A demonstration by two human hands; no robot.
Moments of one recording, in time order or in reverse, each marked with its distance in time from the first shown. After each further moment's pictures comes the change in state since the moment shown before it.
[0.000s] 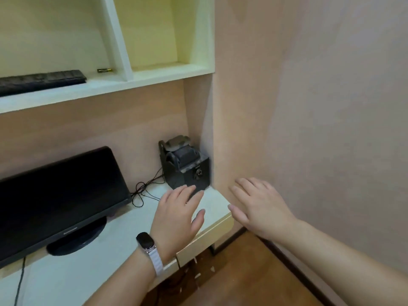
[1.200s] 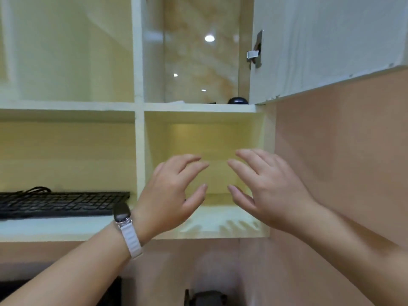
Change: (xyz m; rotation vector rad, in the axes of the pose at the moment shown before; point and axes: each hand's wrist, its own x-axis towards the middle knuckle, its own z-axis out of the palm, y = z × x) left_hand 0.353 -0.102 -0.156 0.239 0.580 -0.094; right_hand 0.430 0.146 -0.109 0.120 0.752 -0.566
